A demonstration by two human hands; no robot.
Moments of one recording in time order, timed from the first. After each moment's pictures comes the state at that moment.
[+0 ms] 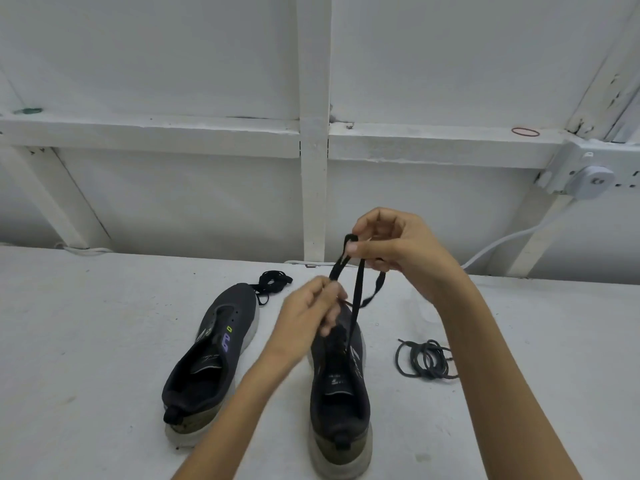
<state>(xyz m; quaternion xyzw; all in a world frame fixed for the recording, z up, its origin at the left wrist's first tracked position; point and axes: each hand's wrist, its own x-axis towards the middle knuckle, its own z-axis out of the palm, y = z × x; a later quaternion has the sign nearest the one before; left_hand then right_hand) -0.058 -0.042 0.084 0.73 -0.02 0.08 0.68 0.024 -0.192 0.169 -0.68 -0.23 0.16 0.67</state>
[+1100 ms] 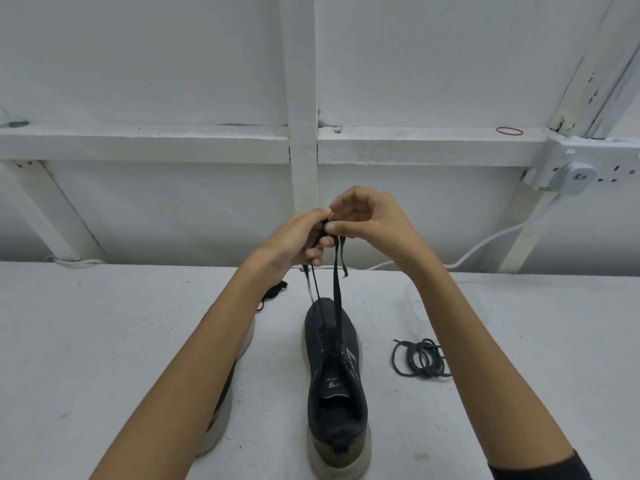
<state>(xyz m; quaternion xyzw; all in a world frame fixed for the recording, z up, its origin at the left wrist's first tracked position) 0.014 -0.020 0.166 0.72 0.03 -0.06 0.69 0.065 -0.171 0.166 -0.75 -0.29 0.04 0.59</state>
